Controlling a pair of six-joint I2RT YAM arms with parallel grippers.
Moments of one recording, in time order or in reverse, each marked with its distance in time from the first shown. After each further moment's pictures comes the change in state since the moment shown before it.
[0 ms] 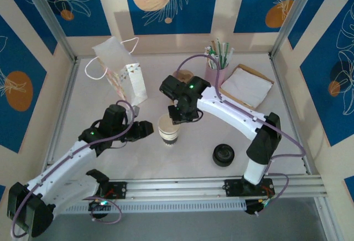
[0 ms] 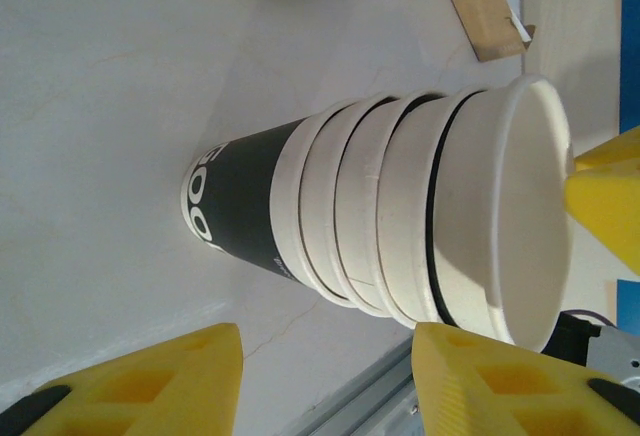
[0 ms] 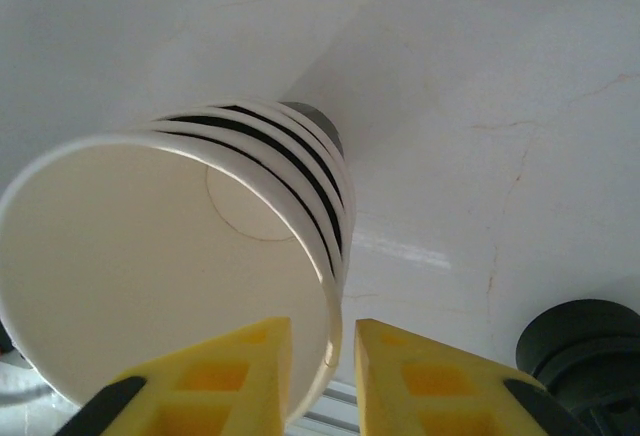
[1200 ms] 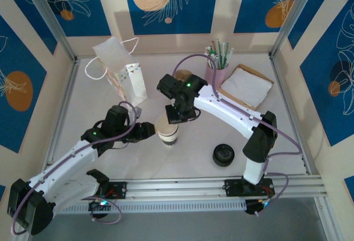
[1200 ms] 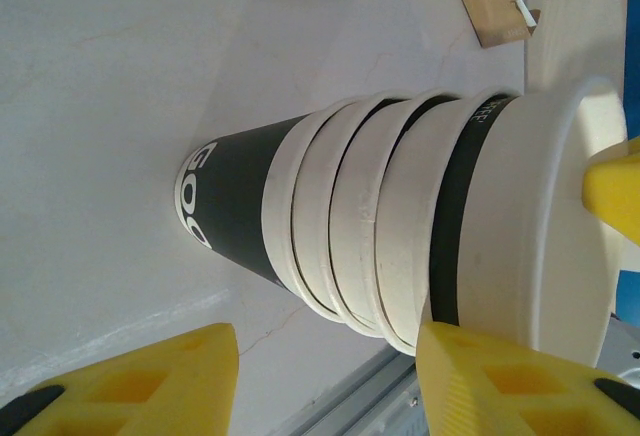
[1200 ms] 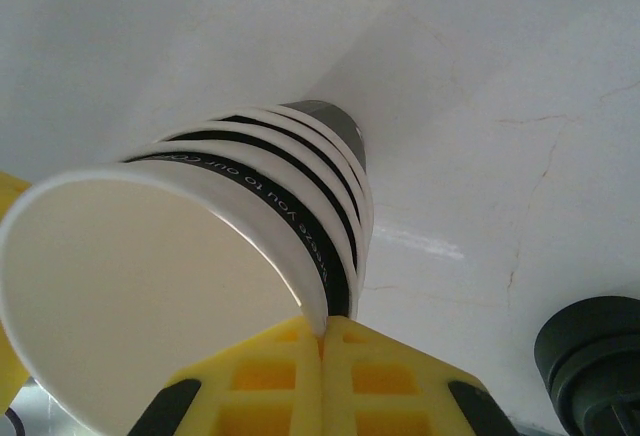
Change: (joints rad) left arm -0.019 0.021 -0.018 0.028 0.010 -0.011; right arm 0.002 0.034 0.058 -0.029 -0.043 0.002
